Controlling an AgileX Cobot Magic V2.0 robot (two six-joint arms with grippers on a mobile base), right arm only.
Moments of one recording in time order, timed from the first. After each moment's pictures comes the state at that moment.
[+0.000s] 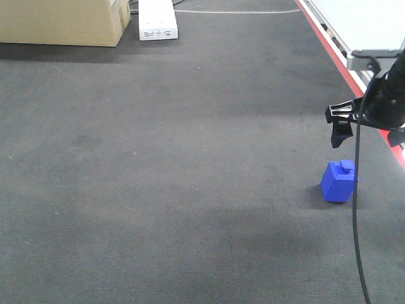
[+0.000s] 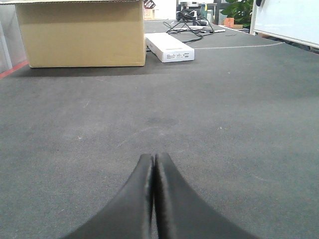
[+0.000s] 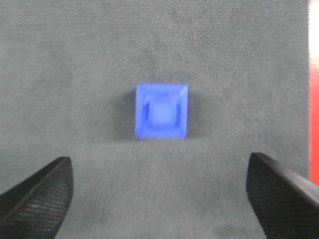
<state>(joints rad) 0.02 1.75 -1.57 -0.08 1.23 0.10</state>
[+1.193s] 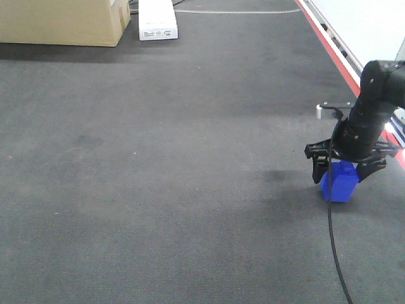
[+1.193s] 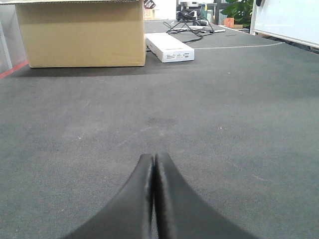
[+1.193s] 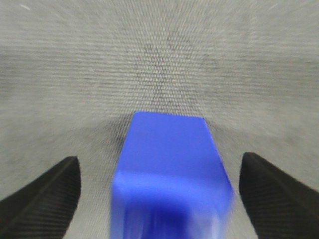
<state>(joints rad) -0.02 2.09 -1.64 0.01 1.21 -0.03</state>
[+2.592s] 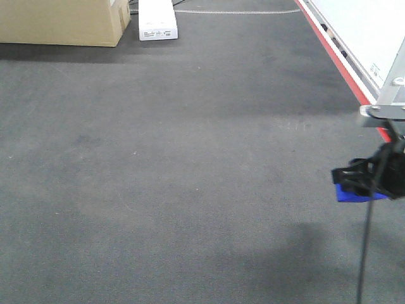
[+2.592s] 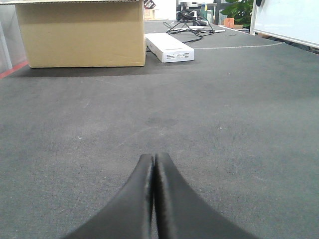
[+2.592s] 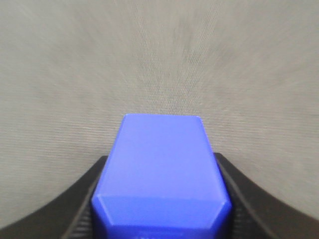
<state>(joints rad) -0.02 1.34 -0.87 0.13 0.65 -0.14</state>
